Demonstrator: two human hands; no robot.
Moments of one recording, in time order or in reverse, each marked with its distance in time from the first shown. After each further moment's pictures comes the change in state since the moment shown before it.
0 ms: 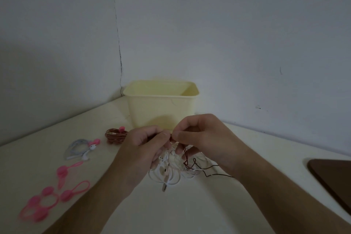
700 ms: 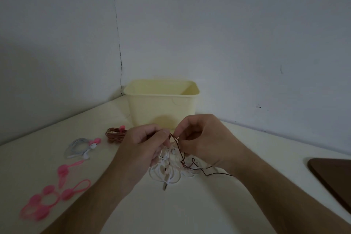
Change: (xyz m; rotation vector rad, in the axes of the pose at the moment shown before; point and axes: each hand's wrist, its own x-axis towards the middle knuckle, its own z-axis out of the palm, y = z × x) left_hand 0.001 0.001 0.001 0.033 0.060 -0.020; right_hand 0.004 0.006 0.005 -0.245 0.099 -0.032
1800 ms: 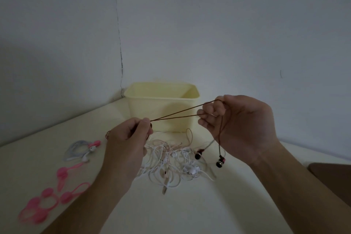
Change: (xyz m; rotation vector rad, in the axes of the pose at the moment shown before) left_hand 0.008 0.000 -0.009 0.012 0.327 0.081; right_hand 0.006 -0.001 -0.049 1.093 -0.151 -0.057
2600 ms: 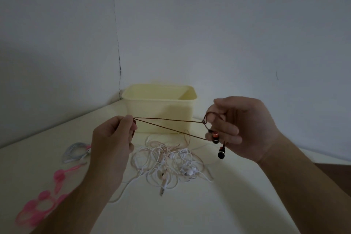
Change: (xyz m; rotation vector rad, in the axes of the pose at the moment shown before) left_hand 0.013 0.000 -0.011 -0.149 0.130 -0.025; right_hand -0.007 -0.022 0.001 -0.239 0.000 0.174
